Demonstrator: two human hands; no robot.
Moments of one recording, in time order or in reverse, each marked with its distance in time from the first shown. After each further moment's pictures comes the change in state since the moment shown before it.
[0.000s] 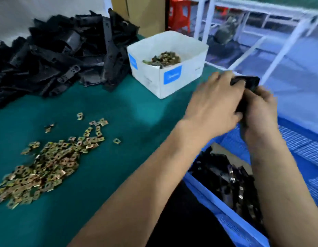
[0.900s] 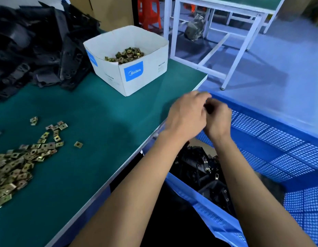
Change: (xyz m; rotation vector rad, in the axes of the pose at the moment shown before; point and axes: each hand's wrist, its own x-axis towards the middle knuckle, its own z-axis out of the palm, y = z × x) left_hand 0.005 0.029 0.071 -0.490 0.054 -0.128; right_hand 0.008 0.045 -0.059 -0.968 0.020 -0.164
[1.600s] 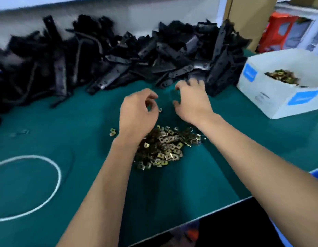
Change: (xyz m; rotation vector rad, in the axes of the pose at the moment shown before) left_hand -0.230 -0.199 -0.283 0.341 0.622 -0.632; right_hand -0.099 -0.300 0.252 -0.292 -0.512 -0.830
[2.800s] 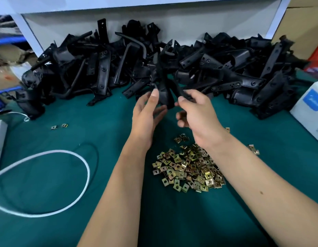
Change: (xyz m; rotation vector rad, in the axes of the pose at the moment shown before) left_hand 0.015 -0.066 -0.028 -1.197 0.172 -0.636; right_hand 0.004 -0.109 0.011 1.400 -0.175 0.289
